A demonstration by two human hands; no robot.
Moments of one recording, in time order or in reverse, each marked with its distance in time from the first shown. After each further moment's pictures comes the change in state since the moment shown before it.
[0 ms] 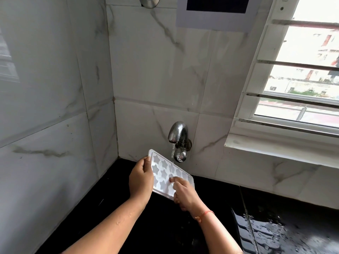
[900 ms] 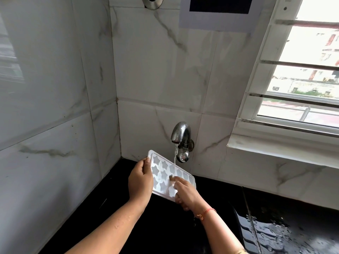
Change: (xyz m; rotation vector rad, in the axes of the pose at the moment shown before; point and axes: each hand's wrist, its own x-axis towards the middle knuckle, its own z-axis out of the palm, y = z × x) left_hand -0.001 -0.004 -0.008 -0.039 0.013 0.021; right_hand 0.009 0.002 0.001 -0.049 -0.037 0.002
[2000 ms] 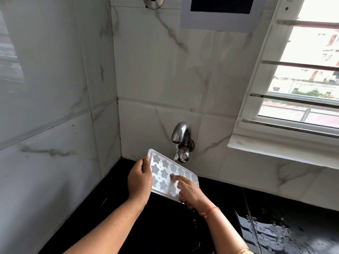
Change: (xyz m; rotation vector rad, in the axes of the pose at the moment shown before) left_hand 0.002 0.005 -0.003 -0.021 -0.005 -0.006; right_hand 0.004 0.001 -0.009 -0.035 -0.018 0.003
